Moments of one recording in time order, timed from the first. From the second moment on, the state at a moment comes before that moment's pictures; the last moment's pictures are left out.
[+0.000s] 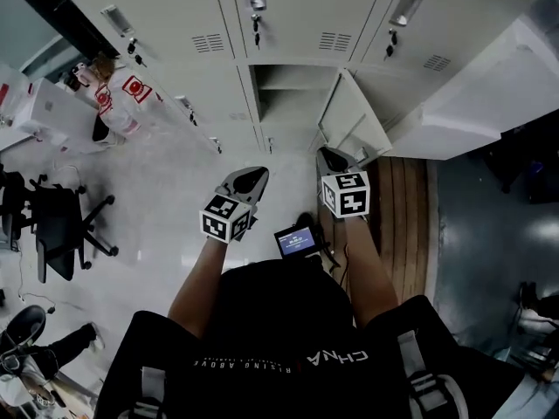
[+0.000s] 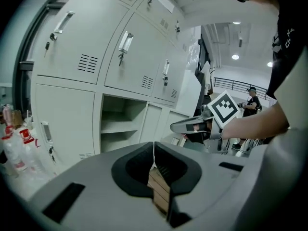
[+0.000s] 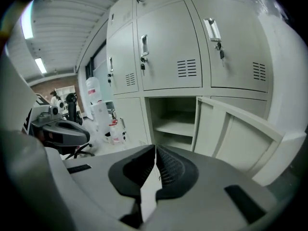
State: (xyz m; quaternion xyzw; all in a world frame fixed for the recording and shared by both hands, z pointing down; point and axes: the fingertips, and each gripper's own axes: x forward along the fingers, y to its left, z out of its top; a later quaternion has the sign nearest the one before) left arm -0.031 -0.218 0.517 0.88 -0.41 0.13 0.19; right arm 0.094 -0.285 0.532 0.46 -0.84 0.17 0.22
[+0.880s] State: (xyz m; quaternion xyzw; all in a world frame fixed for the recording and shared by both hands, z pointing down) left arm -0.106 -0.037 0.523 0.90 -0.37 0.10 0.21; right arm 0.032 -0.043 0.519 0.49 -0.81 0.11 0.30
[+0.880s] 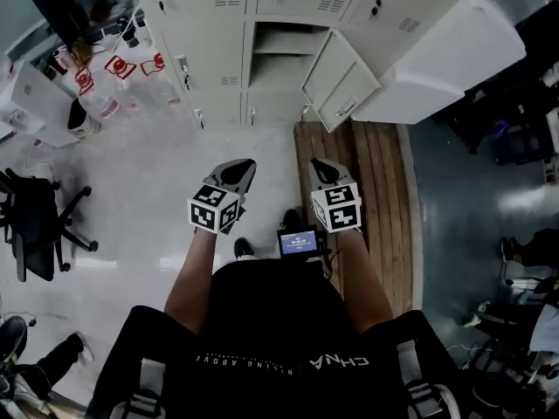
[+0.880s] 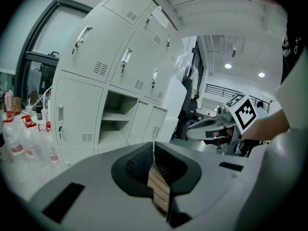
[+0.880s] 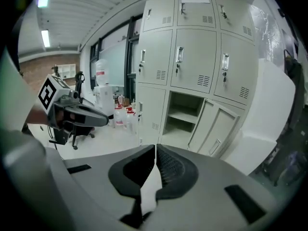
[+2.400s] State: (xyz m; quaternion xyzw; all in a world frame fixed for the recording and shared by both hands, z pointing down) left arm 0.014 -0.047 0.487 0.89 -0.41 0.17 0.09; right arm 0.117 -0.064 0.490 0.47 -0.85 0.09 0.24
